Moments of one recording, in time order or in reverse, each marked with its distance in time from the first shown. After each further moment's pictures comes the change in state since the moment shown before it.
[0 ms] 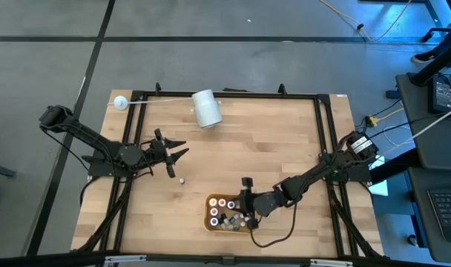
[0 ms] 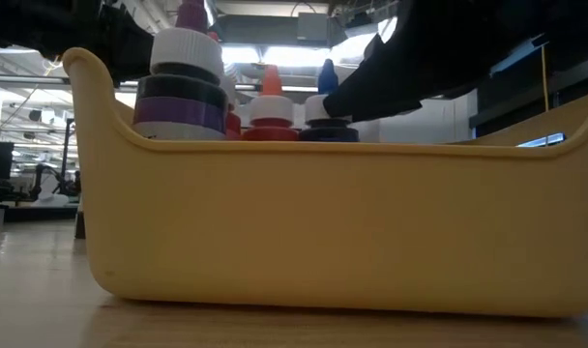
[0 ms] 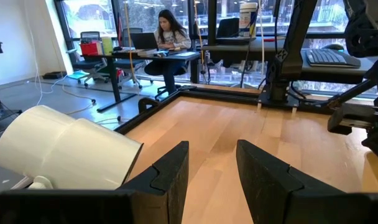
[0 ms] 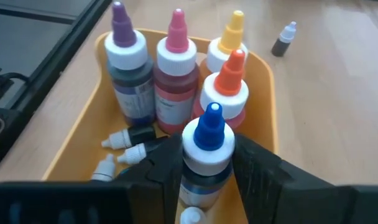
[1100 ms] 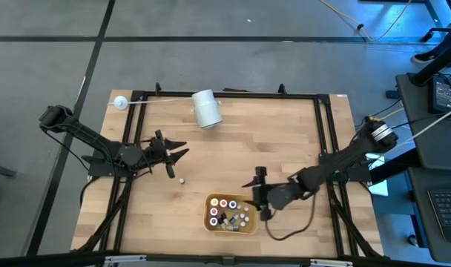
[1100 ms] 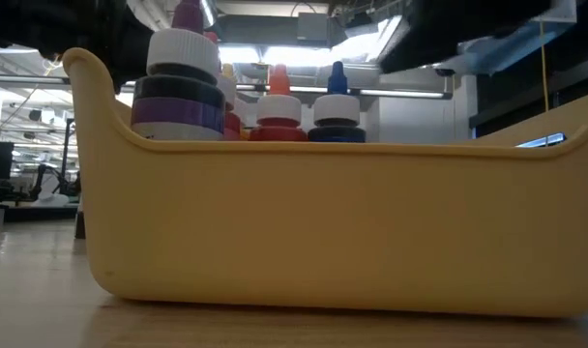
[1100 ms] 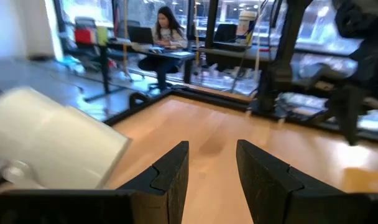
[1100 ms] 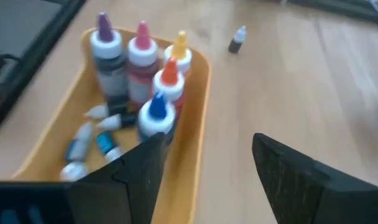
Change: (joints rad) left arm 0.000 0.000 0.000 0.008 0.015 -0.106; right arm 0.017 -0.256 -0.018 -0.313 0.092 -0.045
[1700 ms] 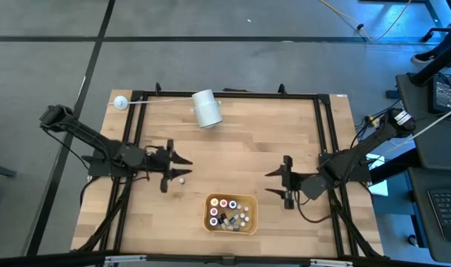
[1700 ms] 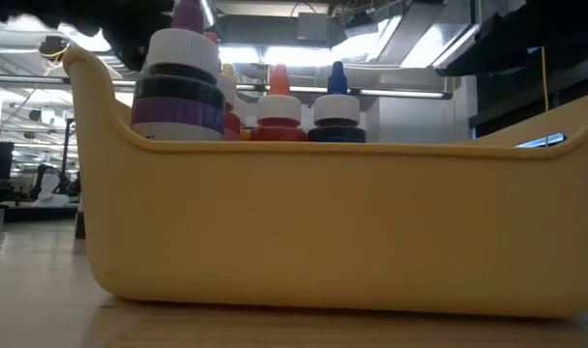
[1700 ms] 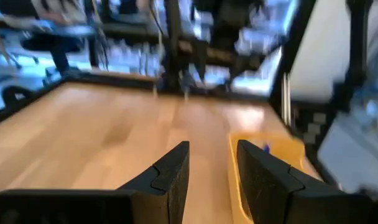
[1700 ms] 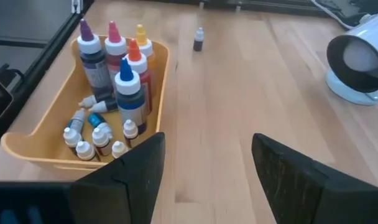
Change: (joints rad) left arm -0.006 0.031 0.100 -0.107 0.414 -0.030; right arm 0.085 -0.424 -0.347 0.019 0.153 0.147
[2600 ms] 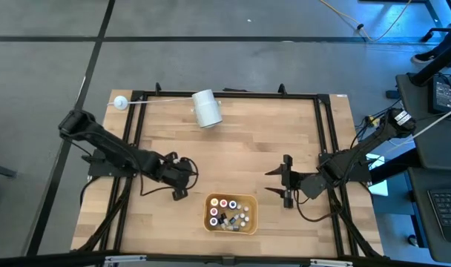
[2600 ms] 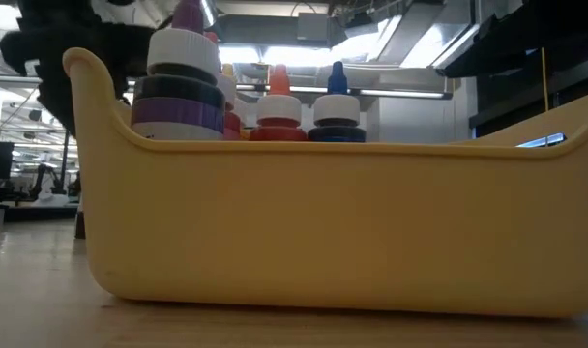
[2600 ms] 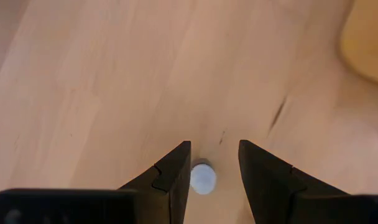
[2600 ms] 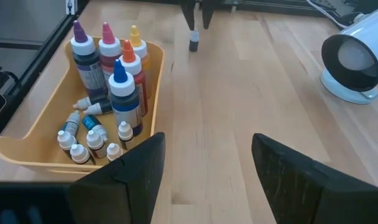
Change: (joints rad) left arm 0.017 0.550 0.459 -1.012 0.139 -0.518; right arm -0.008 0.000 0.000 0.001 0.008 0.002
